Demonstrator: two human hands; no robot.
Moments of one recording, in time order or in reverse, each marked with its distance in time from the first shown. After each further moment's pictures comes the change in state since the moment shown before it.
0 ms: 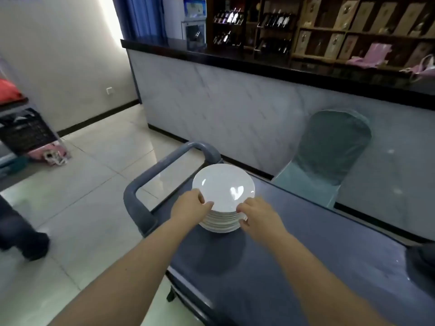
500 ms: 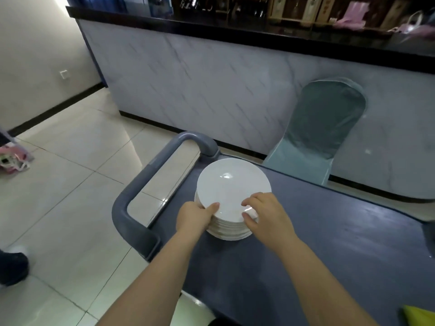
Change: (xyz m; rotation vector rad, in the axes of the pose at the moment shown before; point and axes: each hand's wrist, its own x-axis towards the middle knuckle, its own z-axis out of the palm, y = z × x) left_hand 0.063 -0.040 0.026 -0.333 -0.198 -0.256; right_hand 0.050 -0.017 0.038 0.174 0.207 0.229
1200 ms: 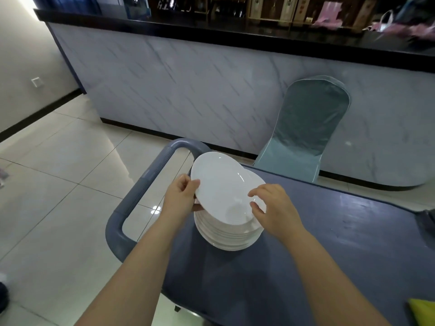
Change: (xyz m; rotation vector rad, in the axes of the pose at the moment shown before) left_hand 0.032 0.045 -0.053 -0.500 -0.121 0.204; right_hand 0.030 0.001 -0.011 -0.021 0.085 0.088
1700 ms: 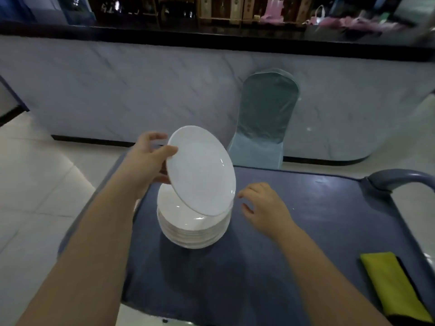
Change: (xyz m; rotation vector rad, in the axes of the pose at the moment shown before) left_hand -0.010 0.107 0.040 0.147 -0.237 0.114; right_hand -0.046 0.033 -0.040 -0.095 0.024 0.033
